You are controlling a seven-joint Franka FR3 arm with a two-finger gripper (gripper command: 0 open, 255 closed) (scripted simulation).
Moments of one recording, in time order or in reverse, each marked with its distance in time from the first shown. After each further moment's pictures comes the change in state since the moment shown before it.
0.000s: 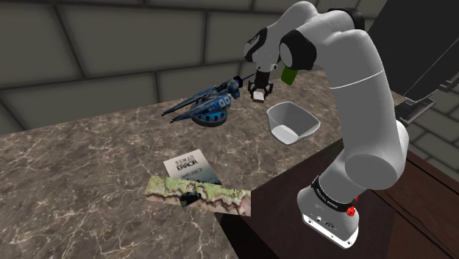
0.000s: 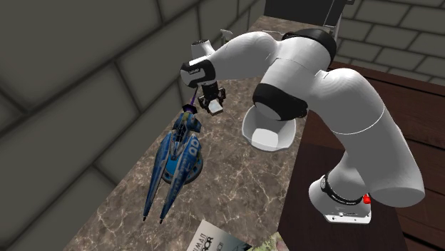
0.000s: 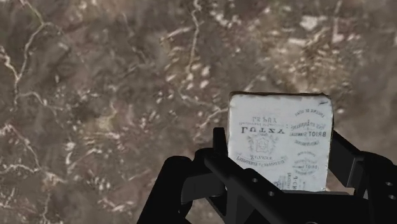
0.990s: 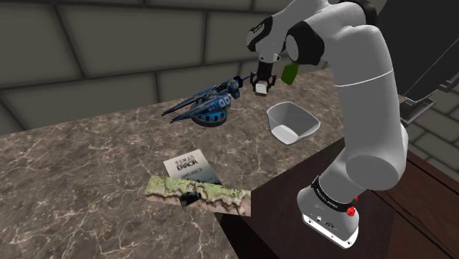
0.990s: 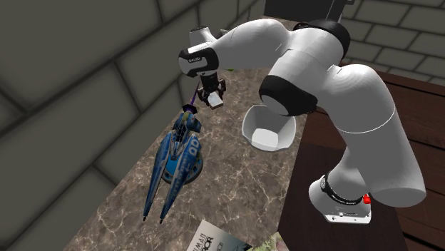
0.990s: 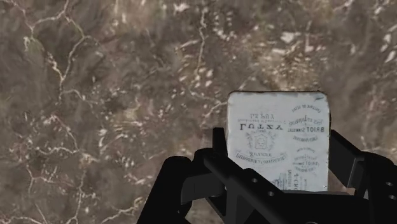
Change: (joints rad) arm 0.024 -0.075 -0.040 0.010 -0.046 -0.082 0.022
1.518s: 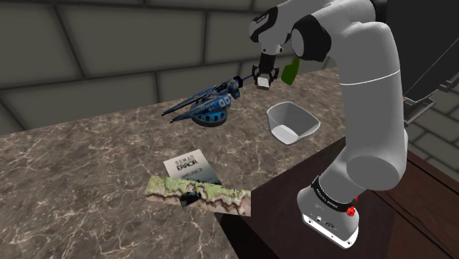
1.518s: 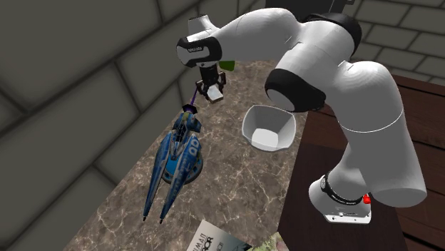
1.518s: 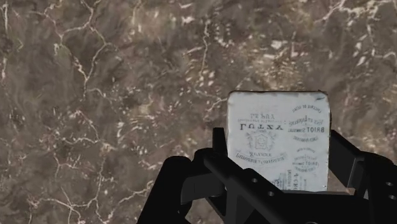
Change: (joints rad) arm 0.016 -0.056 -0.029 0.021 -0.035 -0.070 0.017
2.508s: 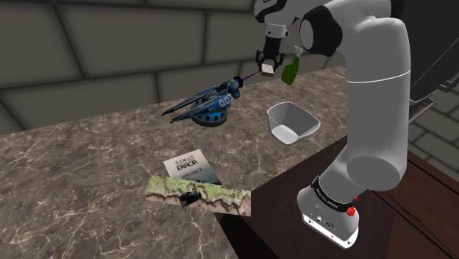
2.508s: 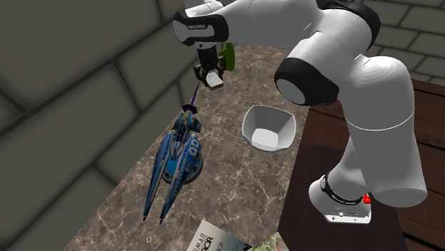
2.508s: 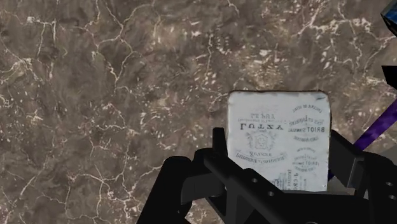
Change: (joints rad) arm 0.010 -0.079 -0.040 0.091 -0.056 -0.152 0.031
